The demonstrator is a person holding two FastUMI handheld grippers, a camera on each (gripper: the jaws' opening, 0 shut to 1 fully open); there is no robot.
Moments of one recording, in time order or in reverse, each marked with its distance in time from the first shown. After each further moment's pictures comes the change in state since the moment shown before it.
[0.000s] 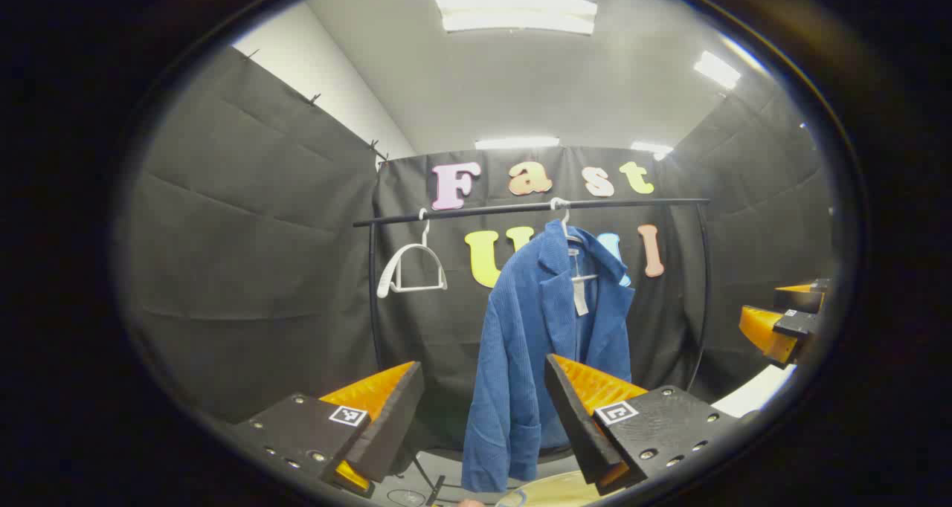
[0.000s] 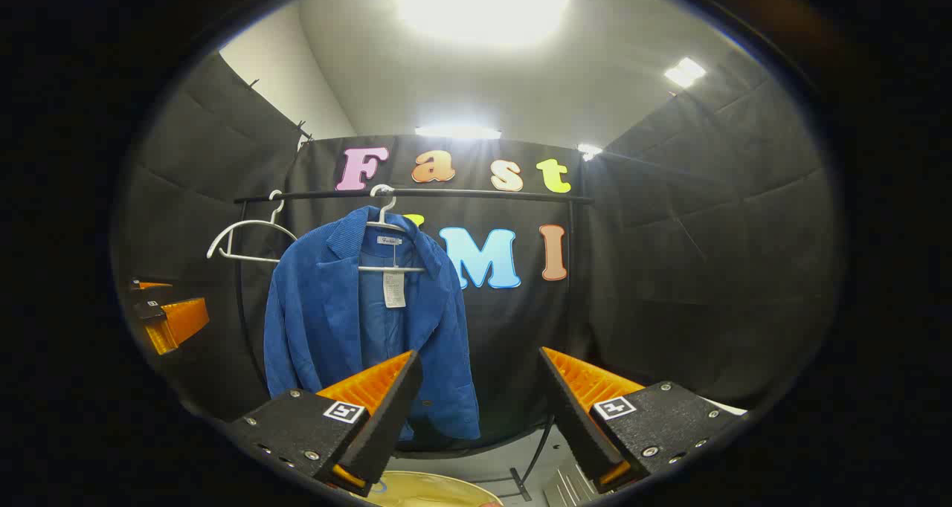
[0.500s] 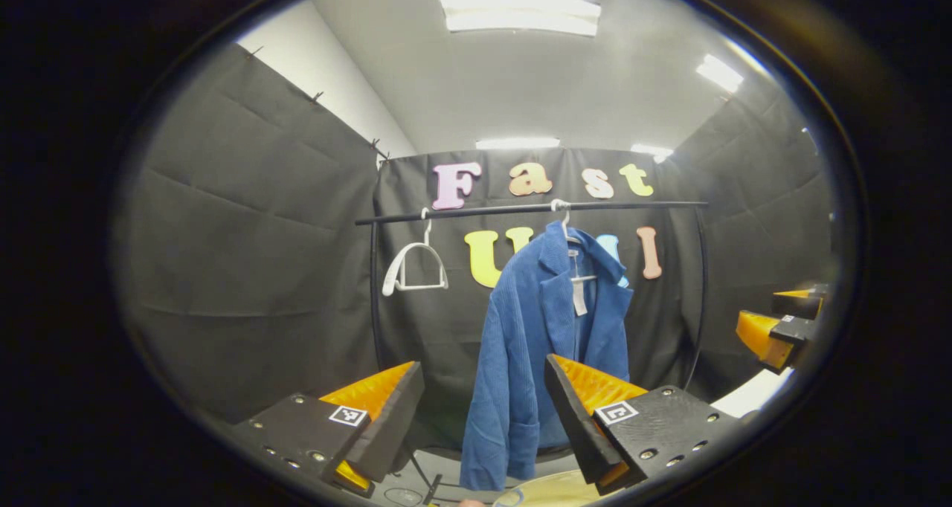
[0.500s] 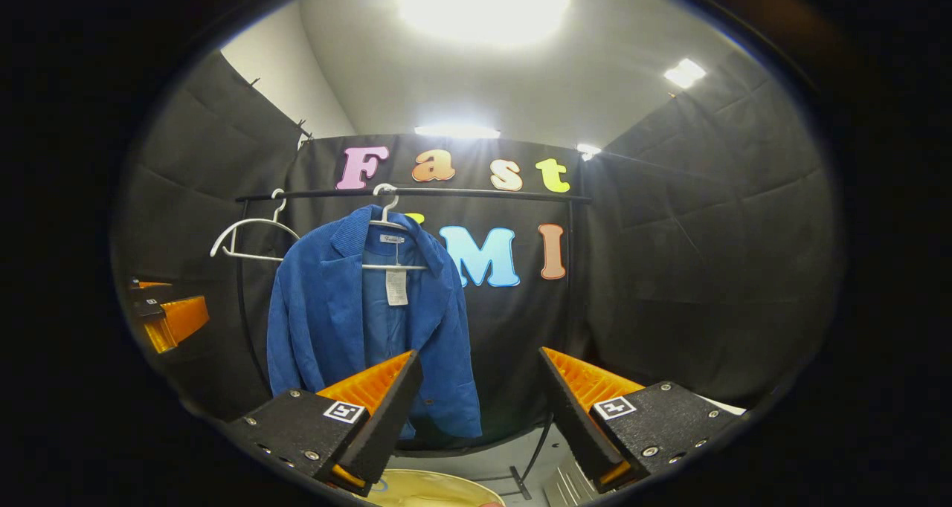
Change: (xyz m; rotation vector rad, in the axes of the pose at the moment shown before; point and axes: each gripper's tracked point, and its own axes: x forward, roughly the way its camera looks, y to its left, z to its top) left arm -0.008 0.003 0.001 -0.008 -0.004 -0.005; right arm -0.008 0.003 -0.001 -0.001 0.000 -0.002
